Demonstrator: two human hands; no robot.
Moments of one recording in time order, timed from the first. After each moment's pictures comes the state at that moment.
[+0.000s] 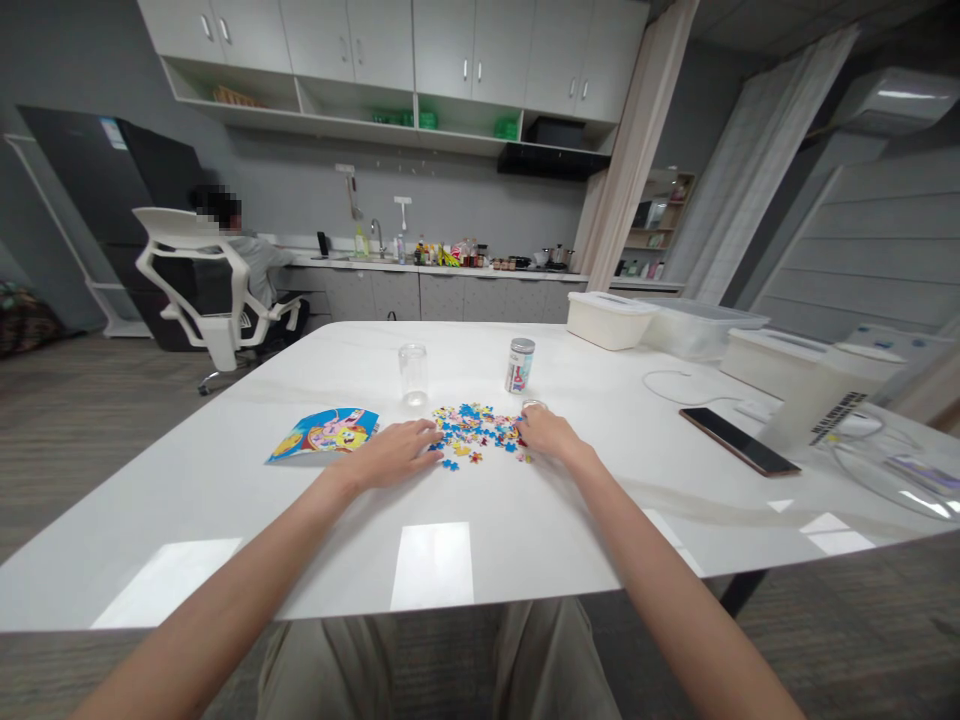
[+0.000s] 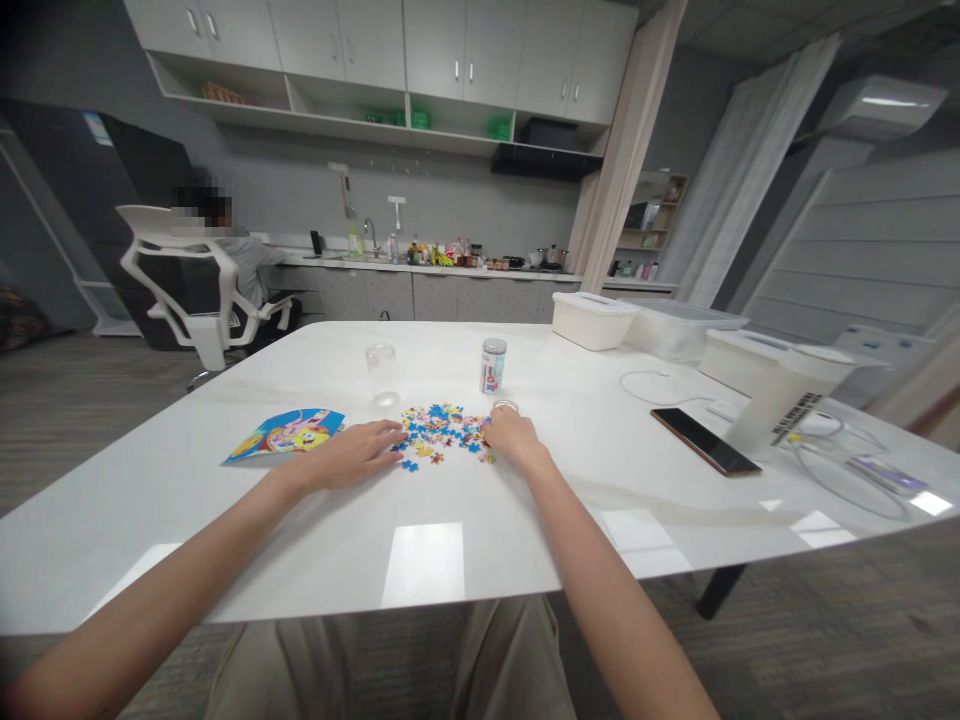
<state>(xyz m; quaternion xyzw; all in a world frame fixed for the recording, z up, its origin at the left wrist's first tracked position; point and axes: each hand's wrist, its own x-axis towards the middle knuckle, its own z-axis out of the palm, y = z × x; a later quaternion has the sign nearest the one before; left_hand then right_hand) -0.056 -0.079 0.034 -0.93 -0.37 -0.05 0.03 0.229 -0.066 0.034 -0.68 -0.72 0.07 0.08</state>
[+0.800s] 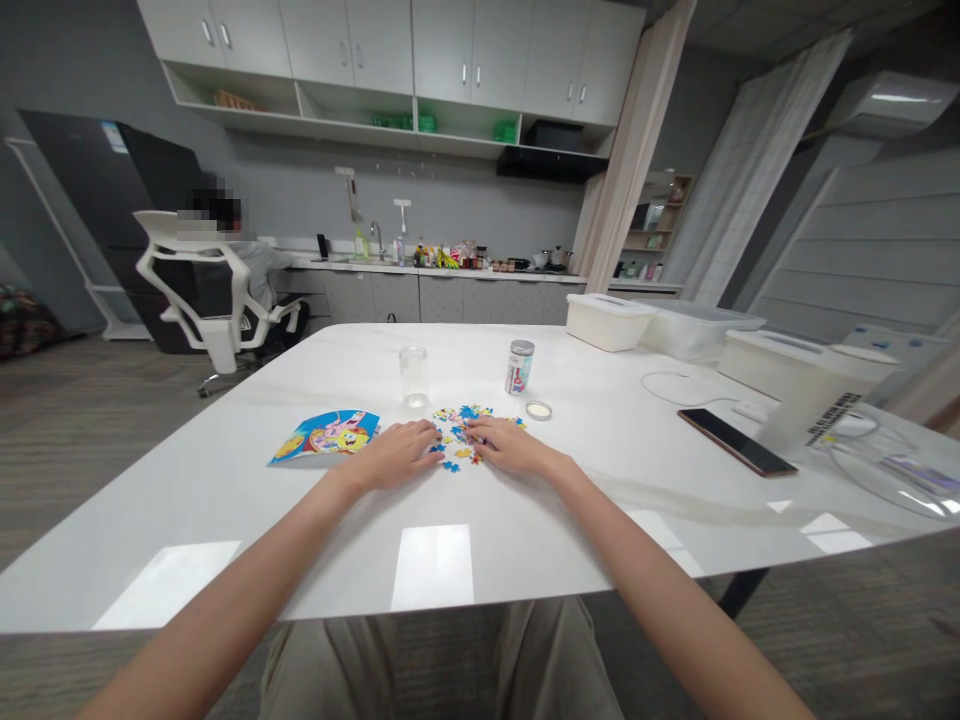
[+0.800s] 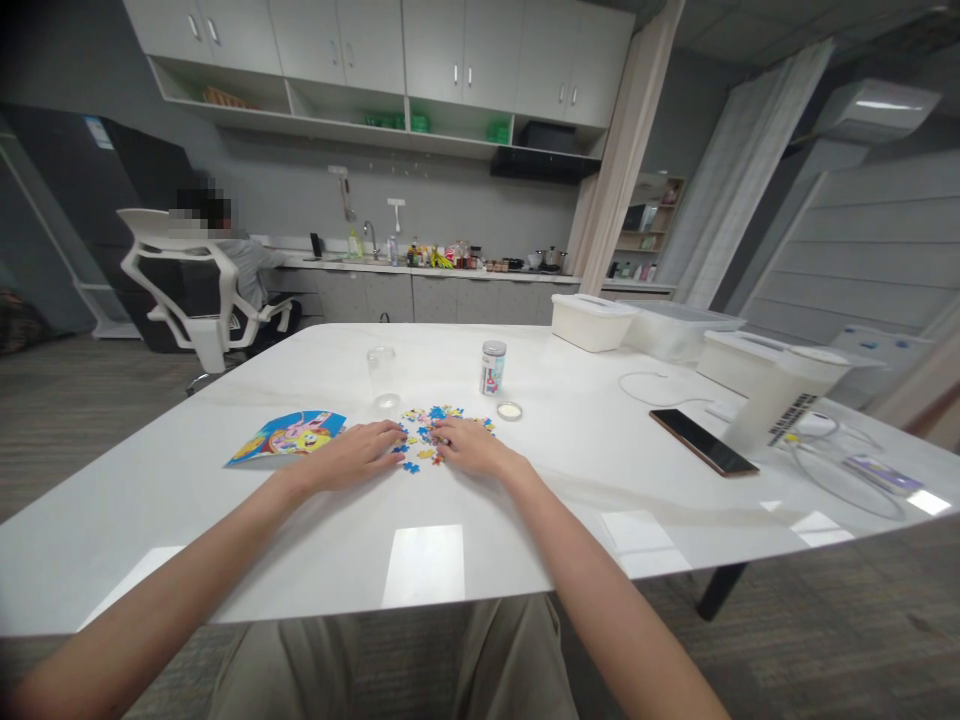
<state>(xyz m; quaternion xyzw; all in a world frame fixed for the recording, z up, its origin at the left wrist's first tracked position) -0.054 -0.079 0.032 -0.92 -0.38 -0.07 0.05 0.191 -0.071 0.021 -0.39 -0.90 0.08 0.16</state>
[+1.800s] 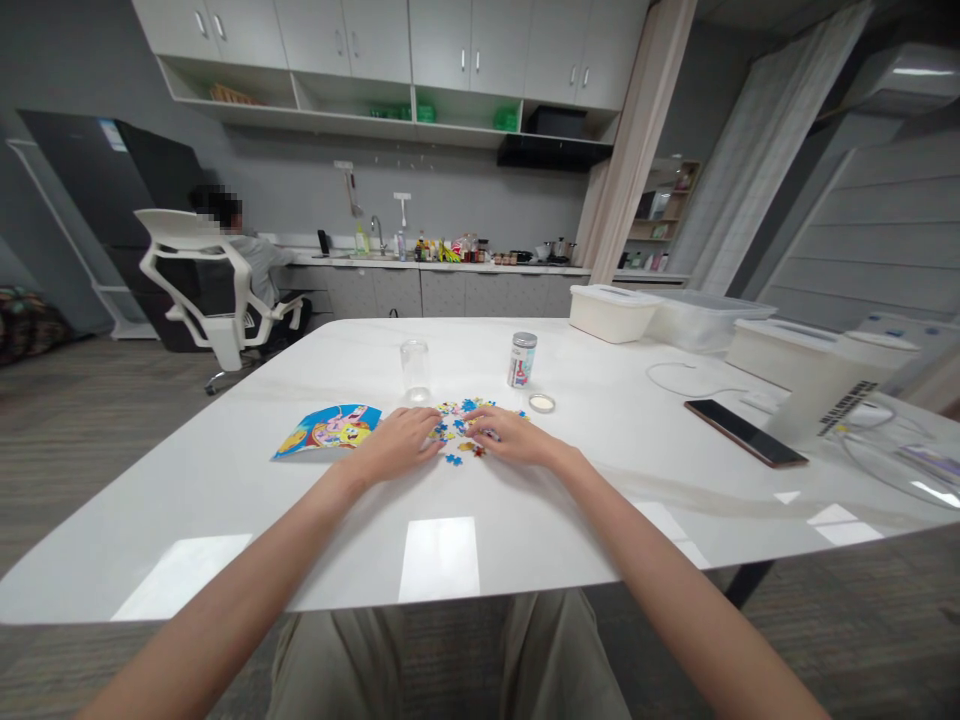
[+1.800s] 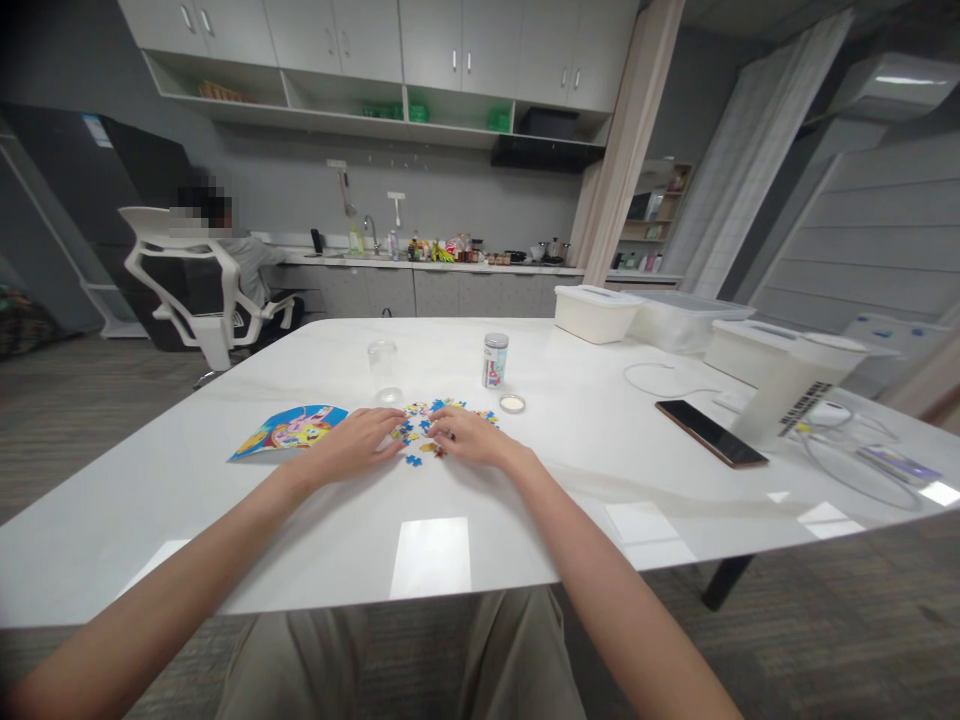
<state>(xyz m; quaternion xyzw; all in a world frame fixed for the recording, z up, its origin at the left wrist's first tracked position) -0.051 -0.080 0.035 -0.91 -0.38 -0.11 0.10 0.188 -0.081 0.034 -0.35 -0.90 0.11 0.22</state>
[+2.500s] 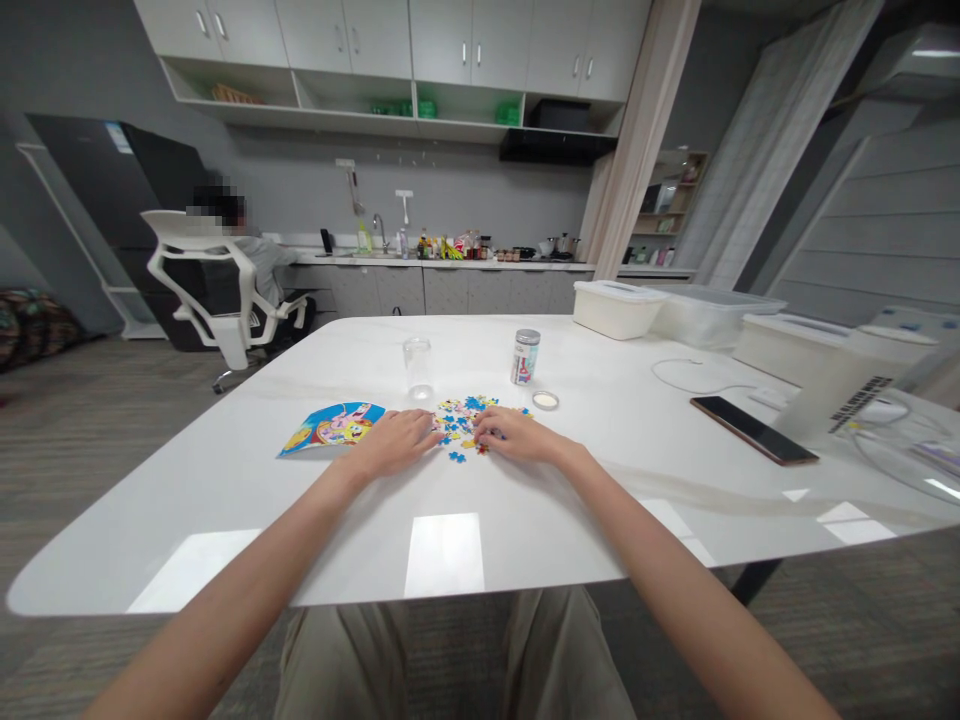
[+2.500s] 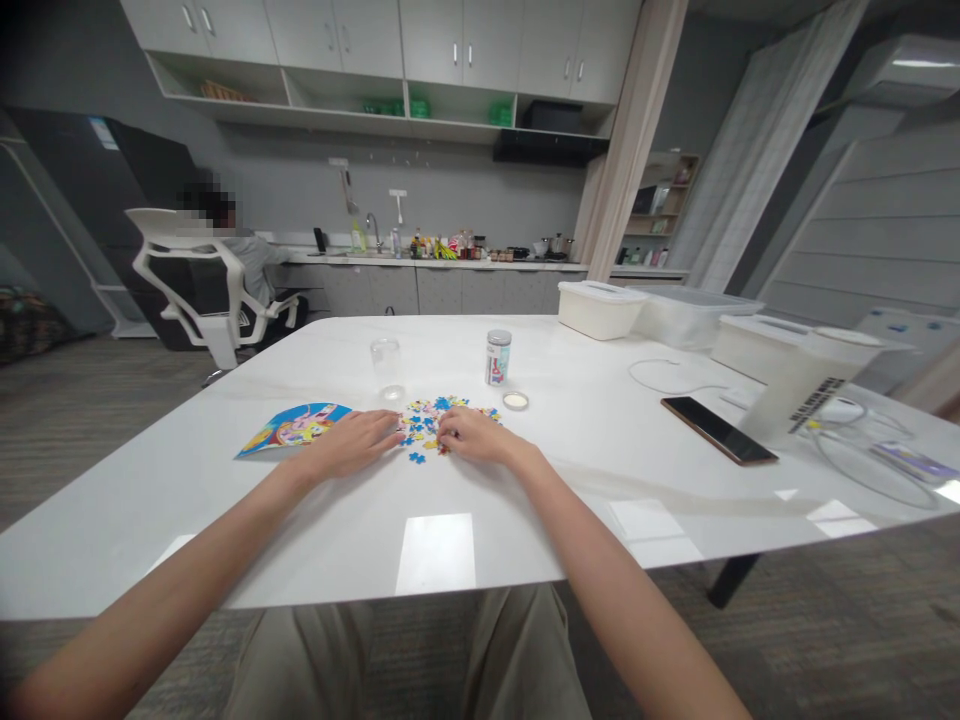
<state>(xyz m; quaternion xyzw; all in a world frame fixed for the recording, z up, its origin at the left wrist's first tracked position) -0.057 -0.078 0.035 -0.89 -0.45 -0.04 0.07 0.191 -0.082 0.038 -0.36 -0.90 0.15 0.19</state>
